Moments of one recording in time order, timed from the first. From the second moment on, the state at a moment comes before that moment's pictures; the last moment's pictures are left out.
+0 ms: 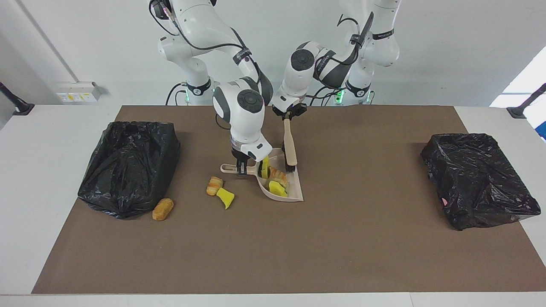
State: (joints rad) left arm -0.84 -0.02 0.00 -2.20 -0.26 2.04 -0.69; right arm 0.41 0.32 0.05 -1.81 -0.20 2.06 -1.08
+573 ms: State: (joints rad) left arm -0.85 -0.10 -0.02 -2.22 -0.22 1.91 -0.79; right arm 0.33 0.30 0.05 -1.80 -0.20 2.06 -1.11
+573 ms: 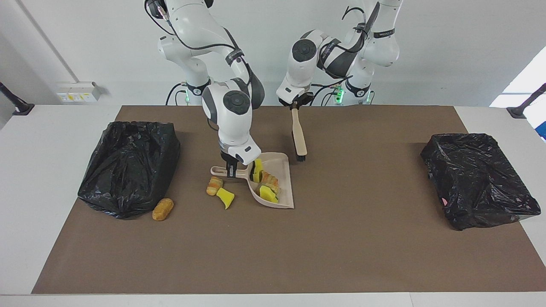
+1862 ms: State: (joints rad) left arm -1.11 -0.14 -0.06 -2.35 -0.22 2.04 -1.01; right arm -0.30 0.12 0.04 -1.68 -0.10 1.84 -1.68
